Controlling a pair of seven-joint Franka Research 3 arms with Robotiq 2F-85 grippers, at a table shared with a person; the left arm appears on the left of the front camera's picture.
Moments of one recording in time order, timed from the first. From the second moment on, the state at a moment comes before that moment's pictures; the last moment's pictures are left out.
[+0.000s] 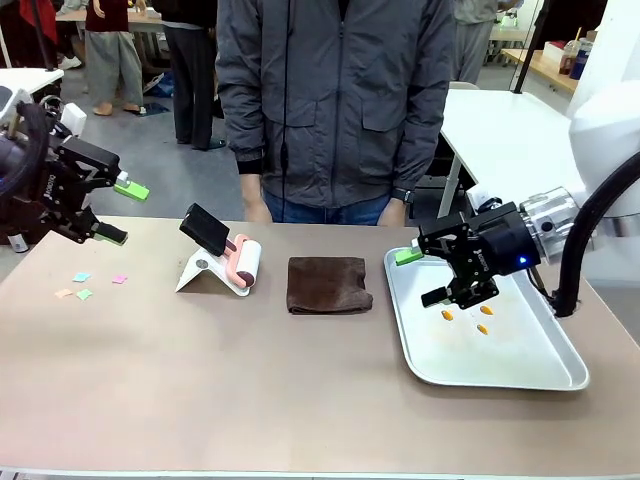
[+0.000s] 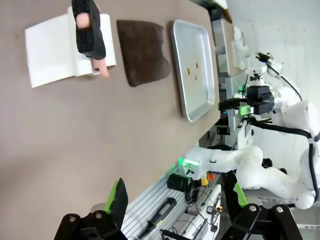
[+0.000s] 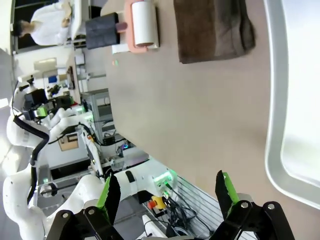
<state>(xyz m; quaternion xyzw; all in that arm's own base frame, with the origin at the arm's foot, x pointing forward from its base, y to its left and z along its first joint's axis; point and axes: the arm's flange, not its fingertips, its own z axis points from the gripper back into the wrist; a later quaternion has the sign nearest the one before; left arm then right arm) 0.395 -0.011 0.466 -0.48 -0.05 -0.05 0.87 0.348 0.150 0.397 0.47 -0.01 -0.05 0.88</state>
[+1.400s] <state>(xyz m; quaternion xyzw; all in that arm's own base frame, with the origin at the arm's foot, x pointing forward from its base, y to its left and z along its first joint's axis) 0.482 -0.063 0.422 -0.37 0.07 -0.08 0.92 0.501 0.256 0.339 0.32 0.05 -0.03 0.94</state>
